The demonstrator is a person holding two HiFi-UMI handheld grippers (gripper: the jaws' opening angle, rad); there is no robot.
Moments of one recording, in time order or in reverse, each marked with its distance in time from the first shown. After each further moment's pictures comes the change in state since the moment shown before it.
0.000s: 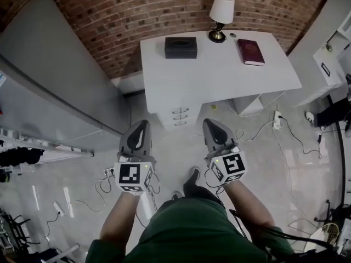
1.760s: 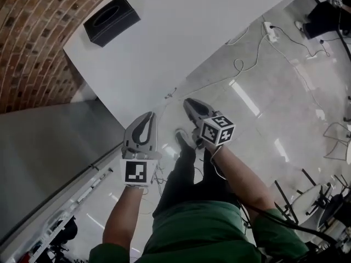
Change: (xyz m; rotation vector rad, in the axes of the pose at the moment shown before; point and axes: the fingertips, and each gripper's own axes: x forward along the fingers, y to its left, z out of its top) left arm 0.198 -0.046 -0.204 0.103 0.289 -0.600; right arm 0.128 -0.094 -0.328 0.813 0.185 -0.324
